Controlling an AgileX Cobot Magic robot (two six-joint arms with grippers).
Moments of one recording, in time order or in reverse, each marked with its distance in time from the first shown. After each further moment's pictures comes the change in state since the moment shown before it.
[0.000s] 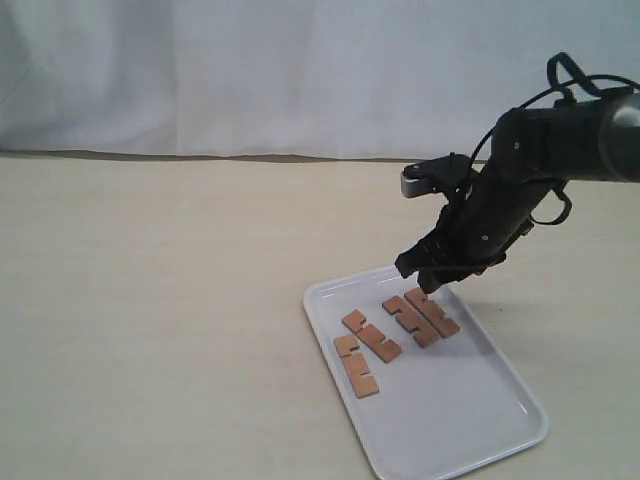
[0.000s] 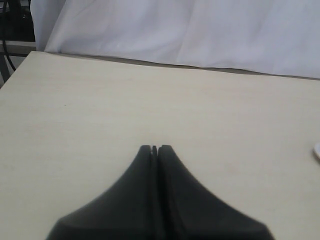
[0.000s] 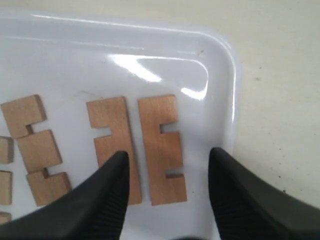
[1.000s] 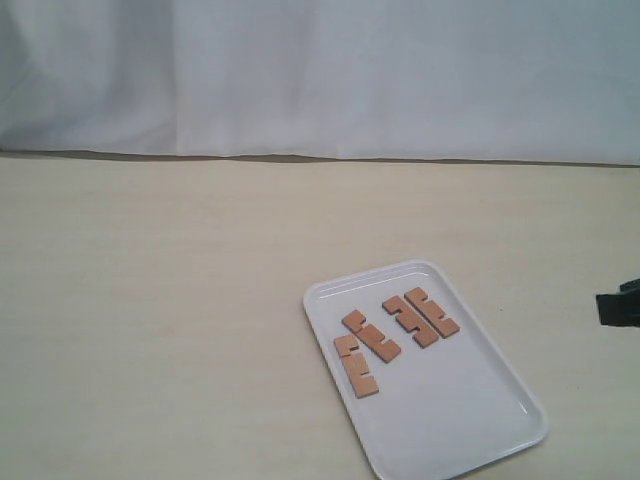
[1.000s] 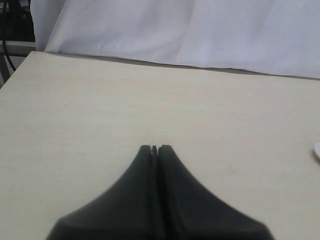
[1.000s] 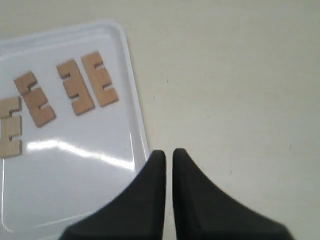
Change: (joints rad) left arm 0.000 0.000 0.000 0.000 0.000 0.000; right arm -0.238 -0.978 0.697 0.032 -0.167 0.054
